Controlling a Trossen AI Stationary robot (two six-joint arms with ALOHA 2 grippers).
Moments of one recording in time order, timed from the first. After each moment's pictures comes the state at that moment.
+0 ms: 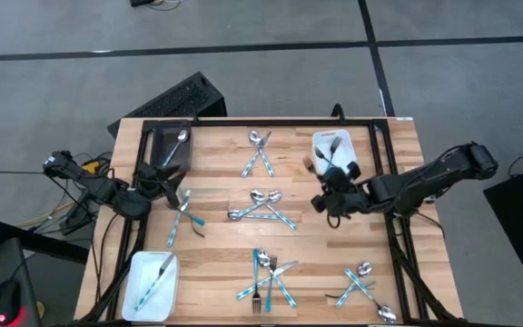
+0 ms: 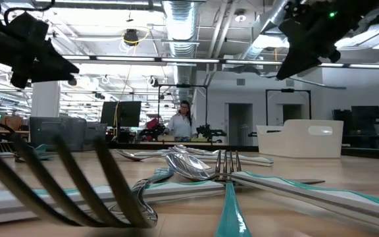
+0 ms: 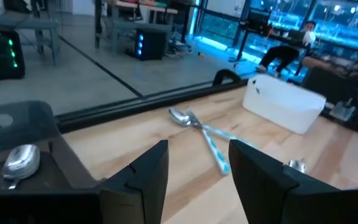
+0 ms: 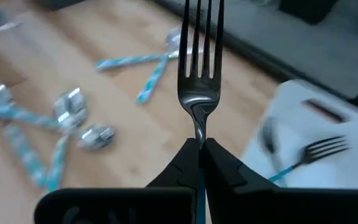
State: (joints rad) left arm -0.47 0.23 0.21 -0.43 -1.20 -0.66; right arm 0.23 1.18 0.81 -0.63 0.89 0.76
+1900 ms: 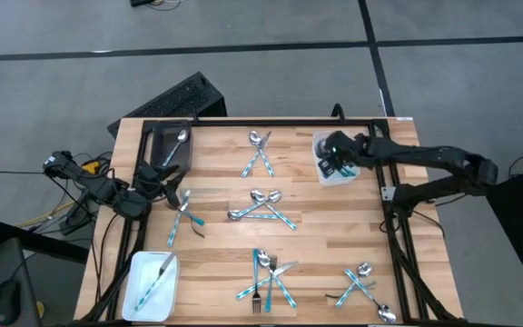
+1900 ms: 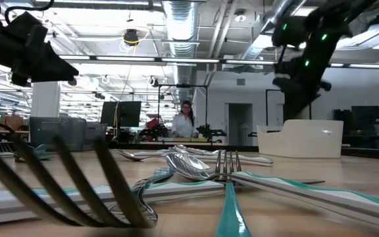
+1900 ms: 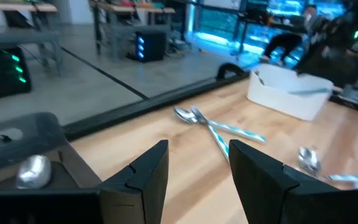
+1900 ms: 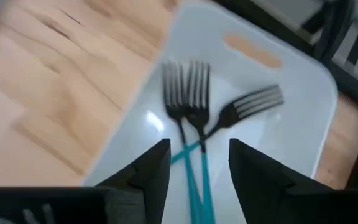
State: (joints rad) left arm -0.47 0.23 0.21 -0.48 -1.18 -0.60; right arm -0.38 1.18 0.76 -0.63 0.45 0.42
